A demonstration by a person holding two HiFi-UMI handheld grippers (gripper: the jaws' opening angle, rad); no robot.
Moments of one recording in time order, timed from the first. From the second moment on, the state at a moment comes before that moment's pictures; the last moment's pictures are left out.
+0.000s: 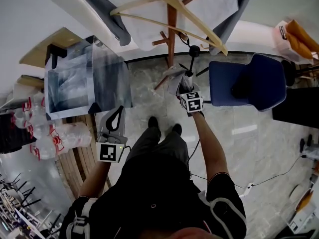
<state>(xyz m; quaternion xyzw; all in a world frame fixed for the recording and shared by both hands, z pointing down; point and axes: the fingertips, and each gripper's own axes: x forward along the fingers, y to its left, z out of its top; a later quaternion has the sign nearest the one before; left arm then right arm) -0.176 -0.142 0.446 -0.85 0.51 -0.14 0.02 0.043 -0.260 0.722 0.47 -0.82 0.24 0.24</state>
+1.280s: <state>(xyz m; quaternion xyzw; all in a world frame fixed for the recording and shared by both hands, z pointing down) -0.140 -0.177 0.481 -0.88 0.46 -0.11 -0.01 0.028 -0.313 0.762 0.49 -0.80 0.23 0.23</state>
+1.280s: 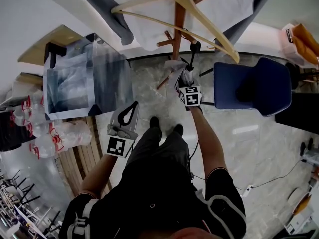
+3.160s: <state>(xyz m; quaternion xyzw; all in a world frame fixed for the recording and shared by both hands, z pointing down) -0.162 -0.189 0.518 -0.87 0.48 -0.14 -0.02 0.009 -0.384 0.805 0.53 -0.80 0.13 0.24</state>
